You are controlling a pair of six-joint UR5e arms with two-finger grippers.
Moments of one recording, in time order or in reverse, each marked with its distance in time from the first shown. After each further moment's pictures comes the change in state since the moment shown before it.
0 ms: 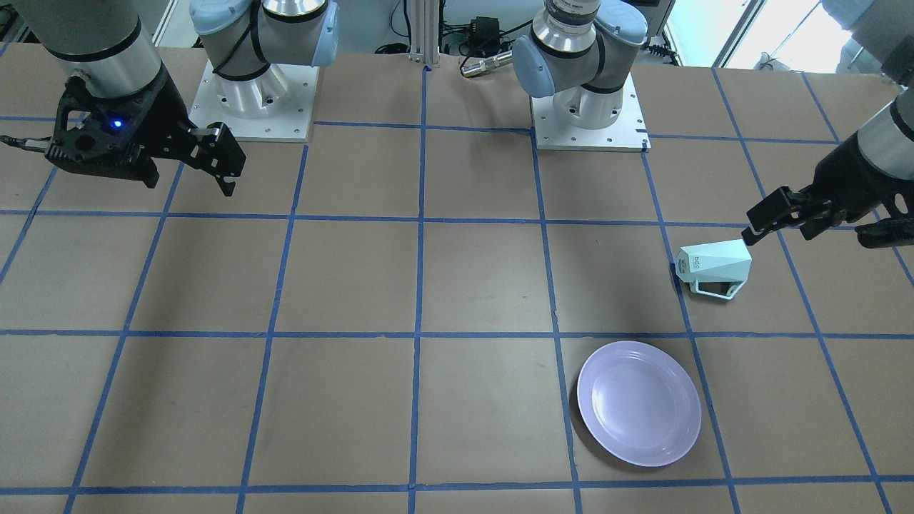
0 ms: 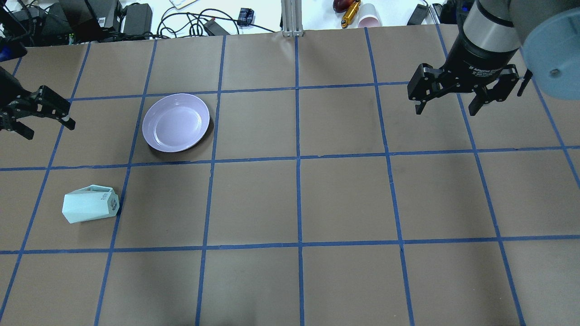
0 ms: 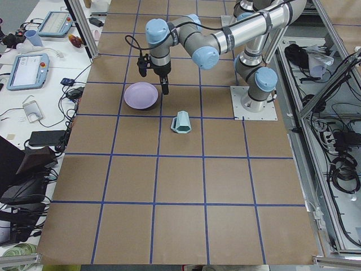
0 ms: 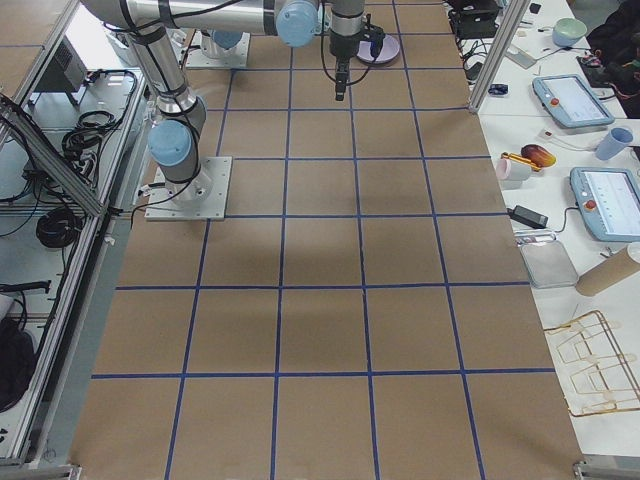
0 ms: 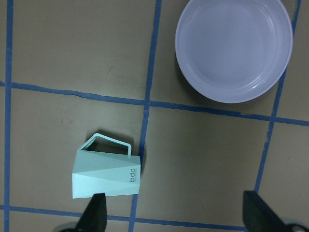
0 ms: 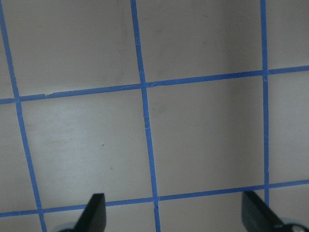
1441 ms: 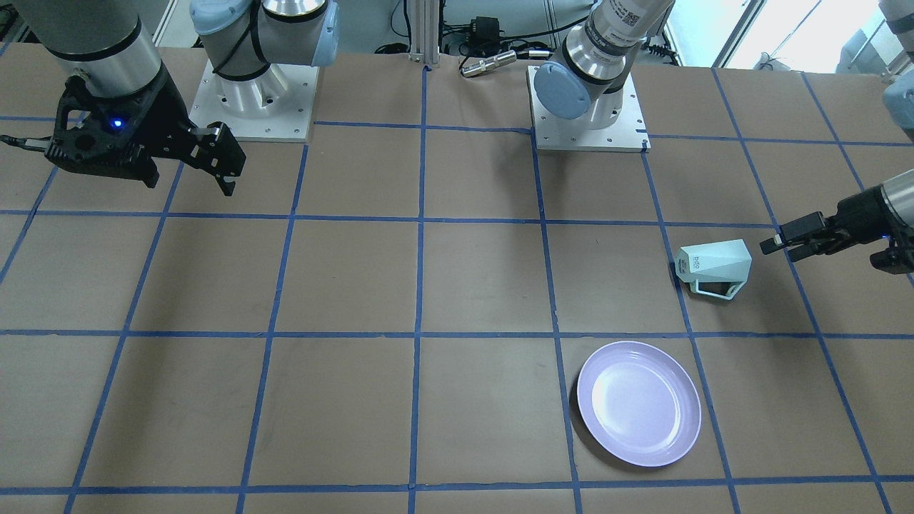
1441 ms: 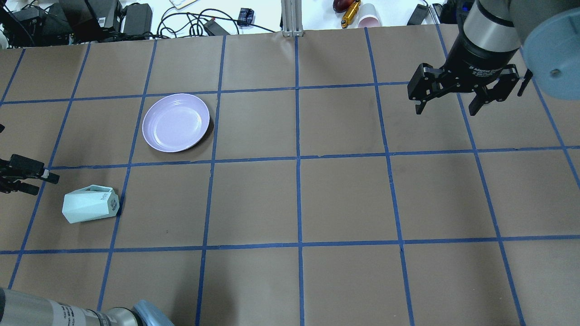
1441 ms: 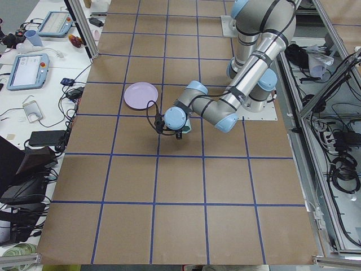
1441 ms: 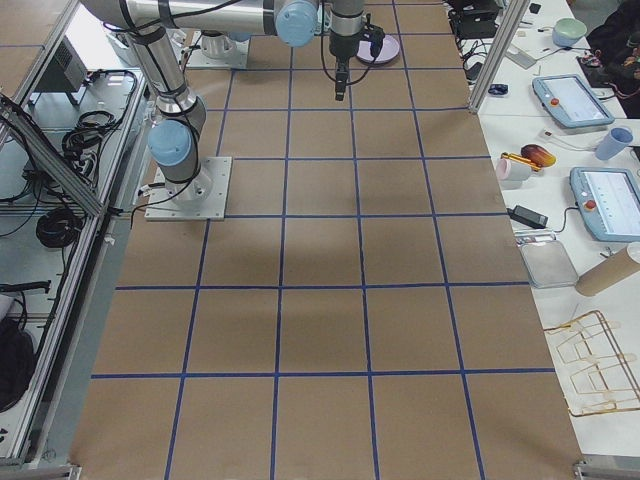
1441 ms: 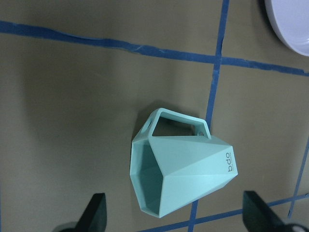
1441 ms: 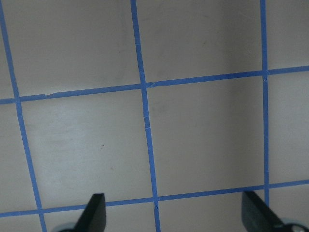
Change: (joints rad) left arm 0.339 -0.223 -0.113 0.005 -0.228 0.449; right arm 0.000 0.000 -0.001 0.000 0.000 0.000
